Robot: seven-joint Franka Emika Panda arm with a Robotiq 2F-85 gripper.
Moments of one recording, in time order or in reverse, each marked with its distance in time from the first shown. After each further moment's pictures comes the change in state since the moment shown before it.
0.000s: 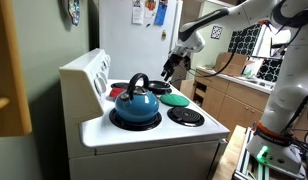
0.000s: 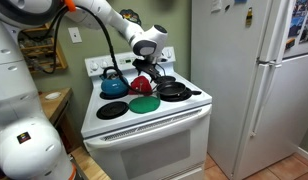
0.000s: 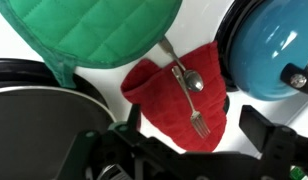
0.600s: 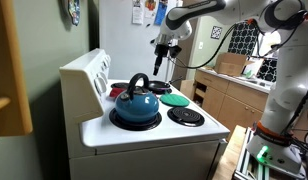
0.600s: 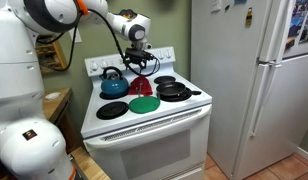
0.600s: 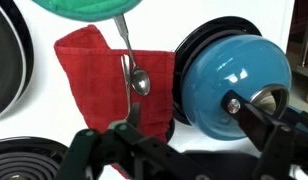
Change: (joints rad) arm 0.103 0.127 0.099 0.316 -0.293 -0.237 0.010
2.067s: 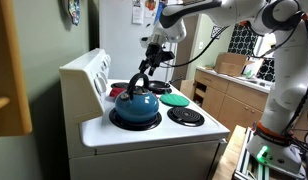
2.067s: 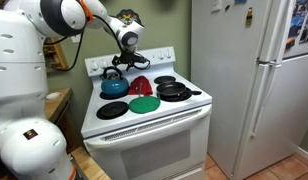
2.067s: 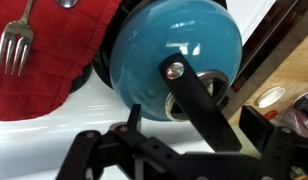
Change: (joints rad) arm 0.010 0.064 0.112 0.031 0.194 0.016 -0.533
